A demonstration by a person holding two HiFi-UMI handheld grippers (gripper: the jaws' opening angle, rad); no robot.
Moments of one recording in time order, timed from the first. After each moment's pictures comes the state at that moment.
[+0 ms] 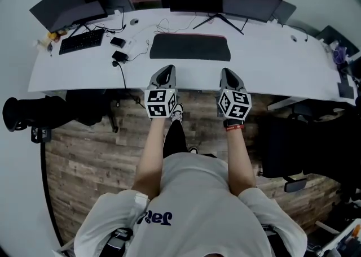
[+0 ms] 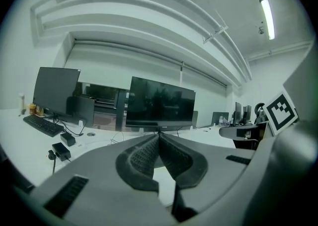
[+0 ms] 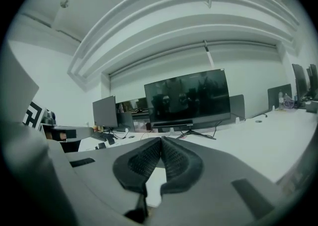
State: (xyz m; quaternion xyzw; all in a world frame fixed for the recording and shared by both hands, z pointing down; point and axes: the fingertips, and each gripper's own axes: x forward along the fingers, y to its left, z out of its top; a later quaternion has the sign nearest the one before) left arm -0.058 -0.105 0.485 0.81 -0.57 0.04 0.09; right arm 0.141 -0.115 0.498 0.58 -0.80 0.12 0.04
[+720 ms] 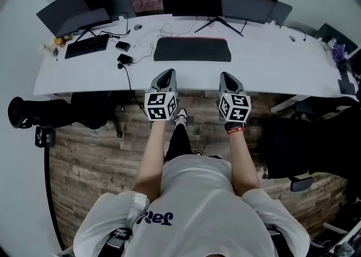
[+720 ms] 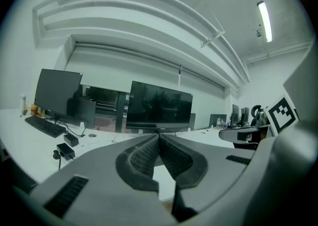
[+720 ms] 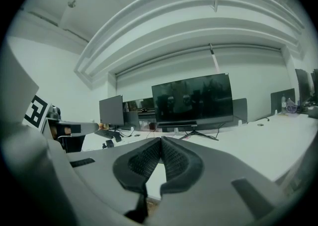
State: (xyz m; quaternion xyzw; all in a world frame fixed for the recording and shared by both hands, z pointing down) left arm -0.063 -0.065 0.473 0.82 -0.57 0.03 0.08; right arm 0.130 -0.070 0.489 0.56 -0.82 0.10 0.04
